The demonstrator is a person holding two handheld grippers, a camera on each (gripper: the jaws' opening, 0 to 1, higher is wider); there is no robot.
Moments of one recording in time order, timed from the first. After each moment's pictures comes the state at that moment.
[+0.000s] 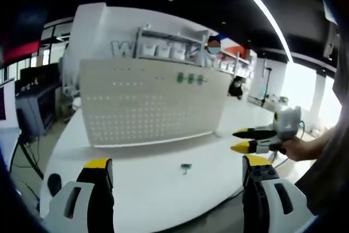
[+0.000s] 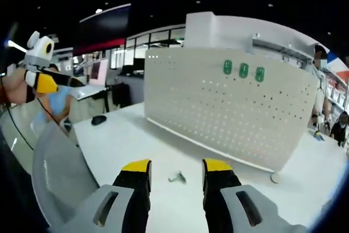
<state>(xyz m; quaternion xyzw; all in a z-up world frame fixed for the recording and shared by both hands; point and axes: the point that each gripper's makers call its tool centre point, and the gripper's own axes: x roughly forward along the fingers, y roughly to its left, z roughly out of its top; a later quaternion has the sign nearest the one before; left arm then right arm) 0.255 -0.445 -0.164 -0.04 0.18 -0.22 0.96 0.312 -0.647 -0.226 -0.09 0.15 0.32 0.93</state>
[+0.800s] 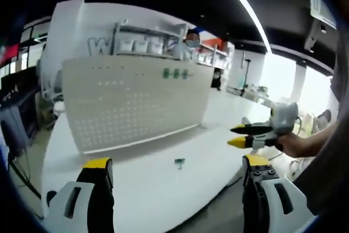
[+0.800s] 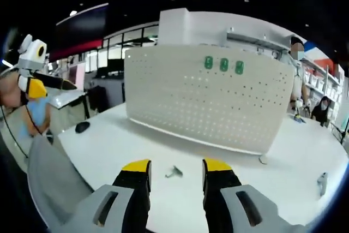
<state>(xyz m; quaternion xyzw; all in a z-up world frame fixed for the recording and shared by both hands) 0.273 -0.423 -0.168 -0.02 0.20 -0.32 0.93 0.294 -0.645 -0.225 -0.08 0.16 0.21 0.96</state>
